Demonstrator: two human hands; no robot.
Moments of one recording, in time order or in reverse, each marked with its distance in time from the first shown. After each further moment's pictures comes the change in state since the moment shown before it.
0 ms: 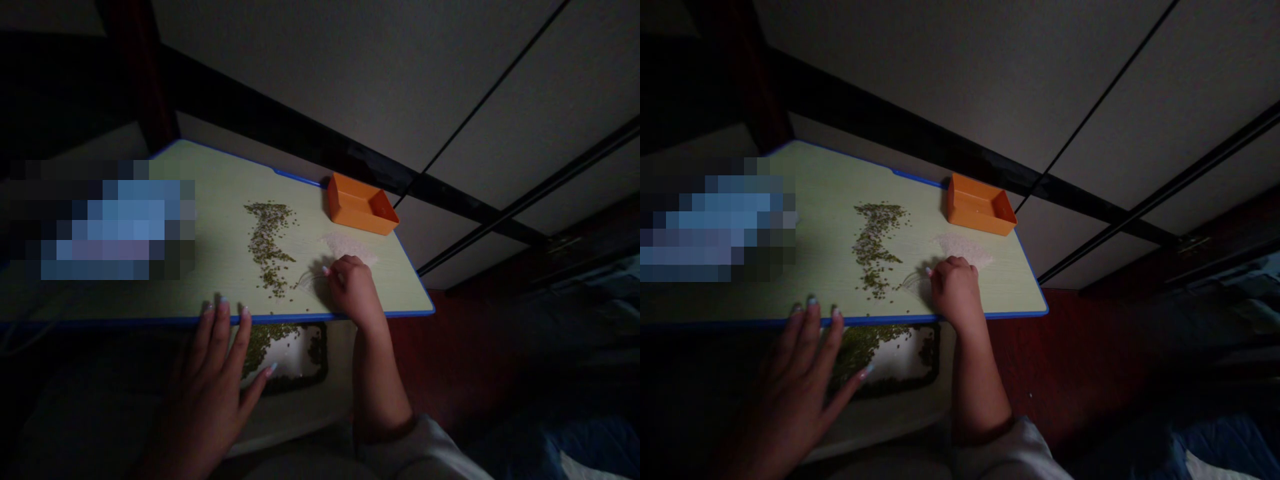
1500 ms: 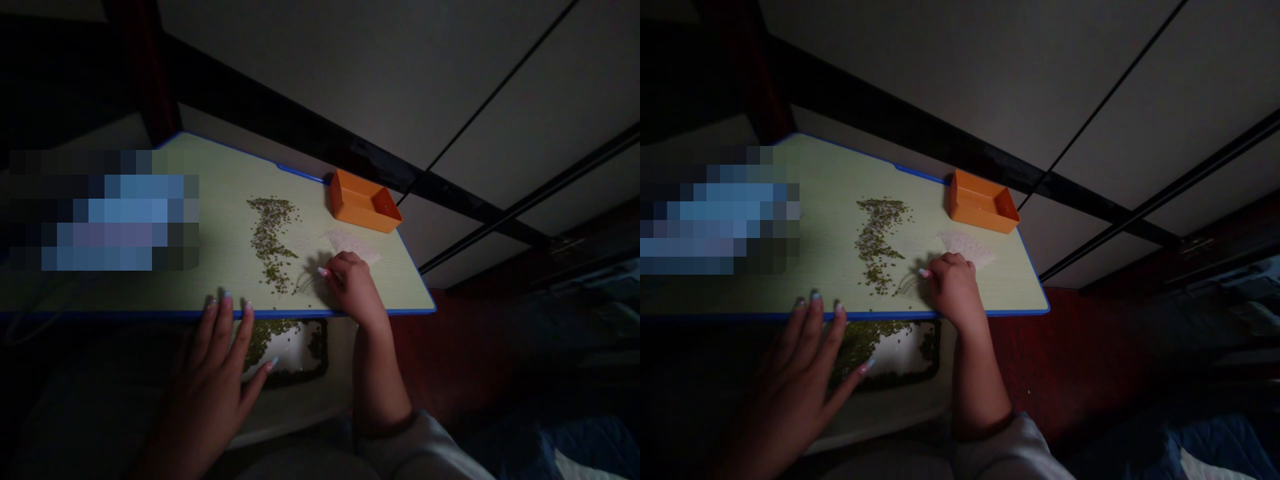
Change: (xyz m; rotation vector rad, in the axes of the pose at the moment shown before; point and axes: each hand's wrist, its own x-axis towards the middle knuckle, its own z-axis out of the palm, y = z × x) left_hand -0.003 -0.004 -0.002 0.001 -0.012 0.009; right_hand 0.000 0.001 -0.003 0.112 -0.030 -0.120
